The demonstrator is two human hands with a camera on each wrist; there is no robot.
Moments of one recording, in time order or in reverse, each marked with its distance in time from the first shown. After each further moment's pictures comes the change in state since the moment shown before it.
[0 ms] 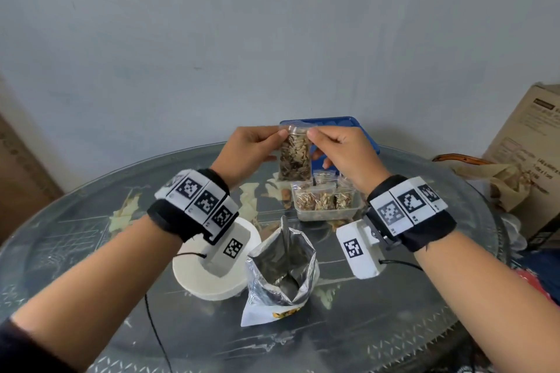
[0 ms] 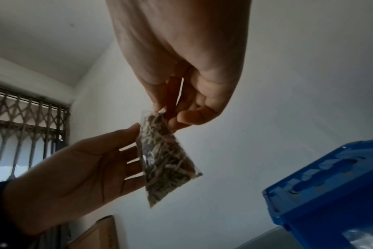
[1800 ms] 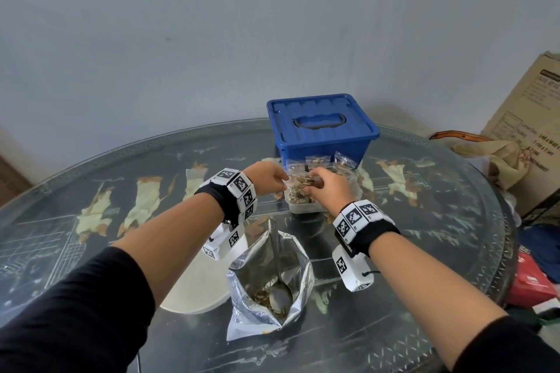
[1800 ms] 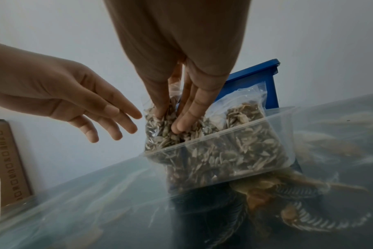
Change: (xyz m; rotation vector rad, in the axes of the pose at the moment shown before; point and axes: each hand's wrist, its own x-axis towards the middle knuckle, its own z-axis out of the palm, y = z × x) left_hand 0.074 -0.125 0.043 0.898 -0.546 -0.257; right_hand 0.003 0.147 0.036 -0.419 -0.111 0.441
